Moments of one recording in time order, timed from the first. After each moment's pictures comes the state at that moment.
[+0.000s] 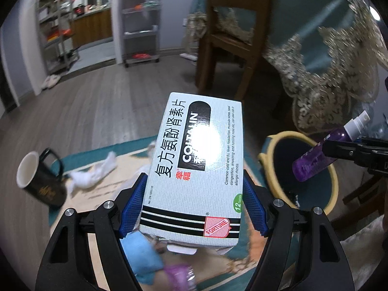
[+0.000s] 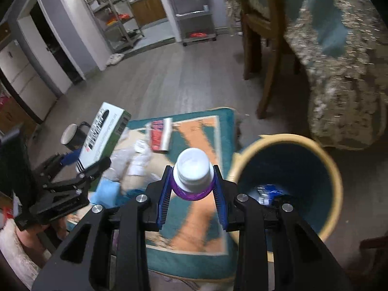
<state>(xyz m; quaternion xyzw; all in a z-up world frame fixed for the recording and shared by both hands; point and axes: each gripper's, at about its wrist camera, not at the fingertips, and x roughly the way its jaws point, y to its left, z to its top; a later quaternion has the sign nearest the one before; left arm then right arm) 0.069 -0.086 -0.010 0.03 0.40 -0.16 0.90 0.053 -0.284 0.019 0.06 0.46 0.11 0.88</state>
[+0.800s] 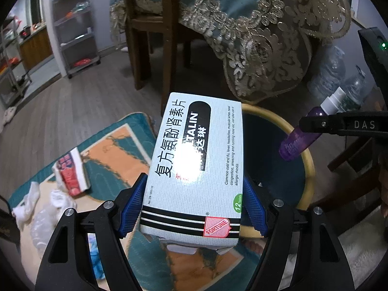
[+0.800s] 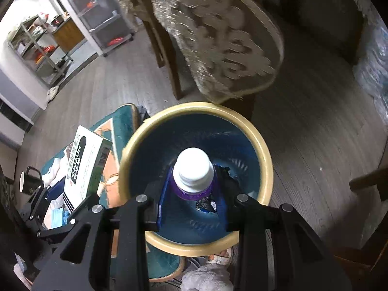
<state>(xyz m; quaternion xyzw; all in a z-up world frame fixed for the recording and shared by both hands) 0.071 -0.242 -0.061 0.11 0.43 -0.27 0.86 0.045 -0.443 -0.038 0.17 0.50 -0.07 0.85</state>
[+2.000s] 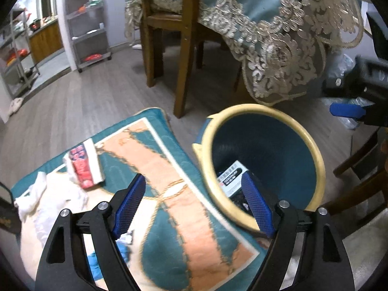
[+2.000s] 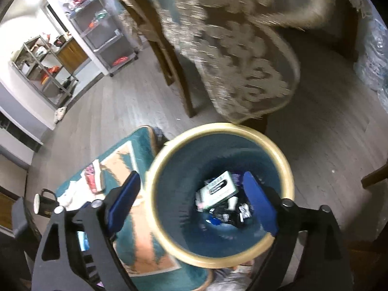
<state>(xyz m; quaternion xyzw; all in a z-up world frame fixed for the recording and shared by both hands) 0.078 -0.209 -0.061 0.09 0.42 -0.24 0.87 0.056 -0.416 -0.008 0.21 0.45 -0.06 0.87</state>
